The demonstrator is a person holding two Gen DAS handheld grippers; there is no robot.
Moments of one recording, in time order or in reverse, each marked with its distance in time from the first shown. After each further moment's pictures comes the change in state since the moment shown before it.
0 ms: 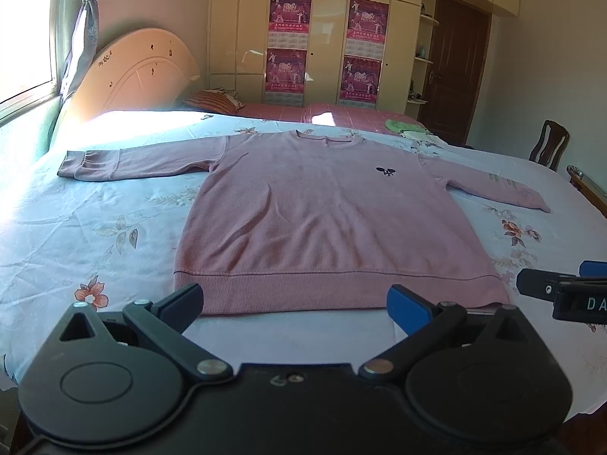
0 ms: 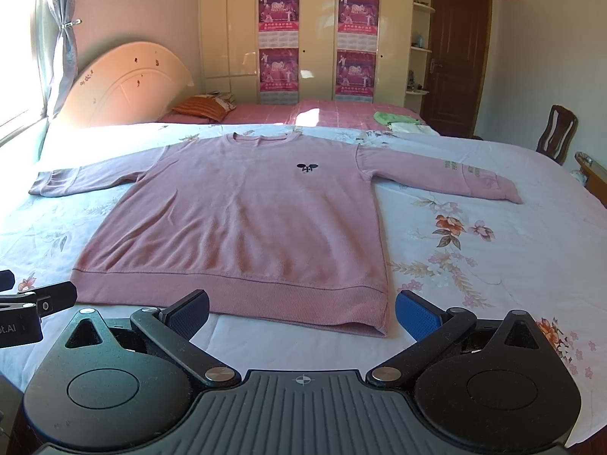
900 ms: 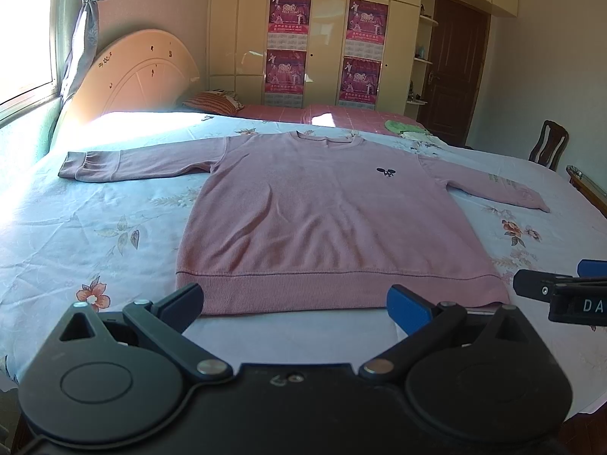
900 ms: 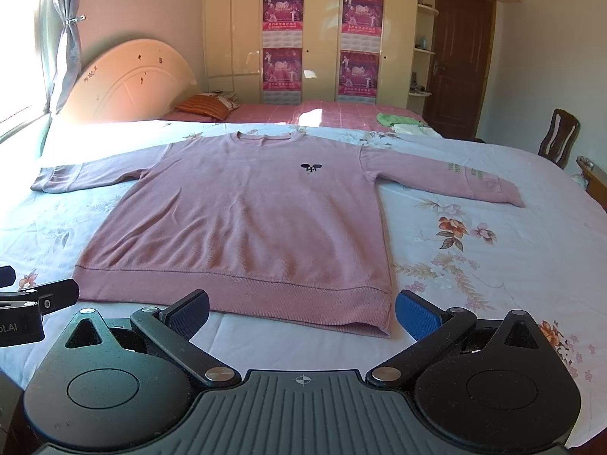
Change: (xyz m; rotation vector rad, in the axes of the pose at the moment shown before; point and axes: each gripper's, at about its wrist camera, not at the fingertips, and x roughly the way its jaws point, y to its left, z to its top) left arm -0.003 0.000 0.000 0.003 -0.002 0.003; right arm -0.001 0.005 0.001 -0.011 0.003 0.002
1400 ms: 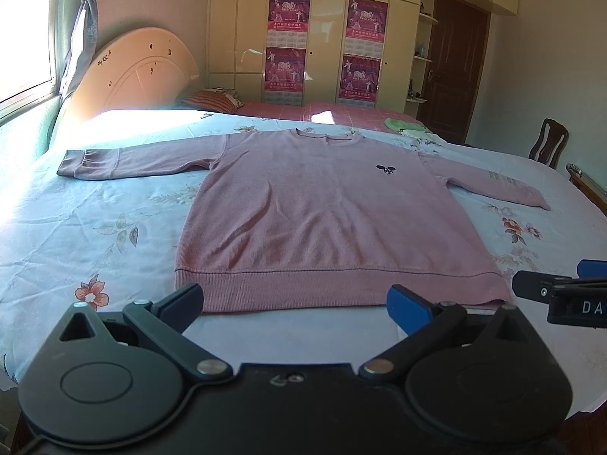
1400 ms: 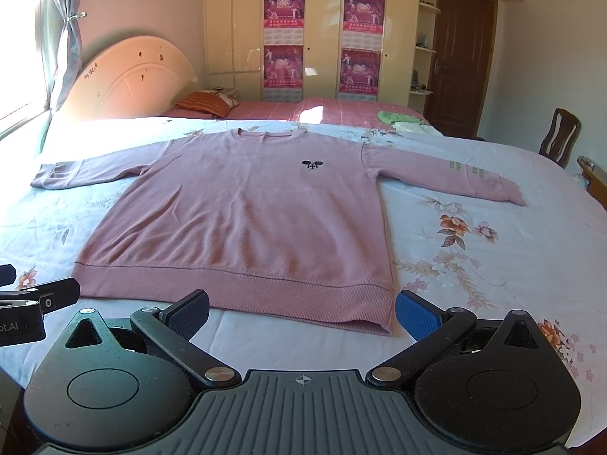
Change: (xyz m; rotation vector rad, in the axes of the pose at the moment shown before) left arm -0.001 0.003 -0.001 0.001 0.008 -0.006; right arm 0.005 0.003 -0.003 -0.007 0.010 -0.004
